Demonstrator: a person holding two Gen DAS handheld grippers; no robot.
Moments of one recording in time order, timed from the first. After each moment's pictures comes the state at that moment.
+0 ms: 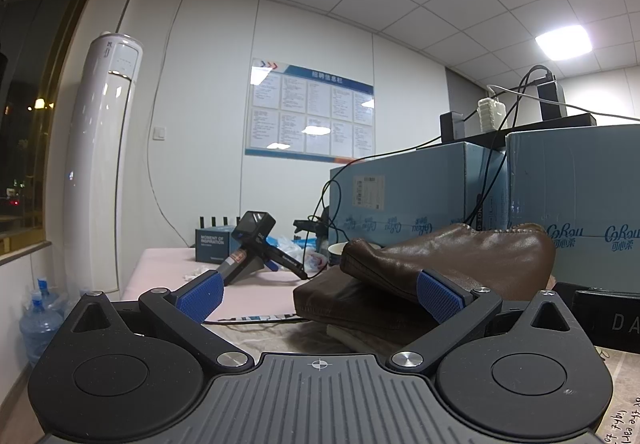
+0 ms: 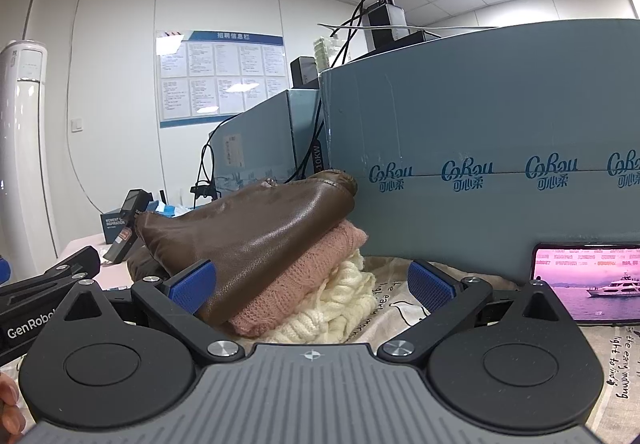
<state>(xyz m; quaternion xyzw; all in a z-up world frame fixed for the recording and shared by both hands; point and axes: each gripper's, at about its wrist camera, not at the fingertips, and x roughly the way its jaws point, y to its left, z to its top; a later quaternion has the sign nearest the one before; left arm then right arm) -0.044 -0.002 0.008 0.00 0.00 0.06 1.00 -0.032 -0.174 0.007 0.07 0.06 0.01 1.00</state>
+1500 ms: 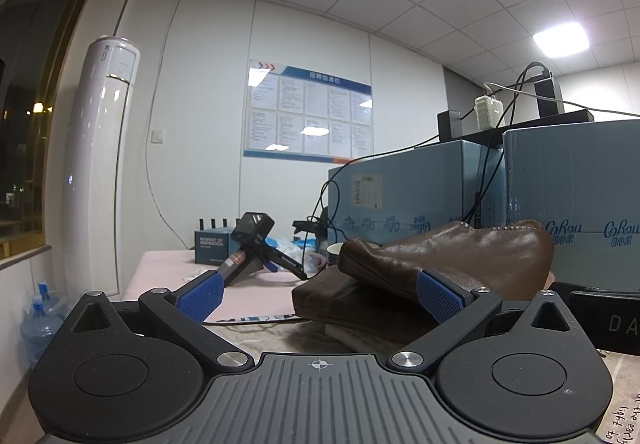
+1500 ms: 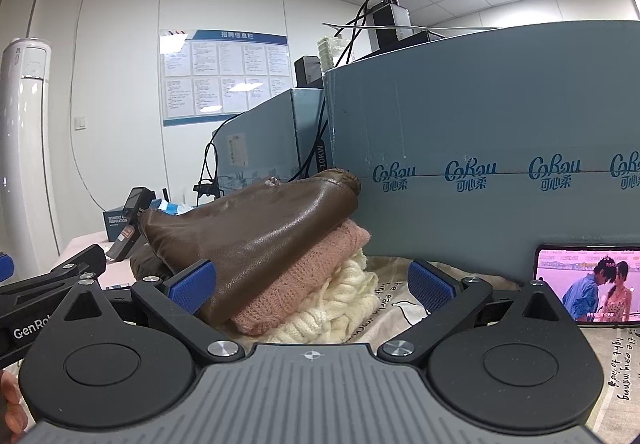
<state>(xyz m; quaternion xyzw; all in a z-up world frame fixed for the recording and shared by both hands) -0.043 -0.004 0.007 0.00 0.00 0.06 1.00 -0.031 -0.173 0.006 0.07 0.06 0.01 1.00</state>
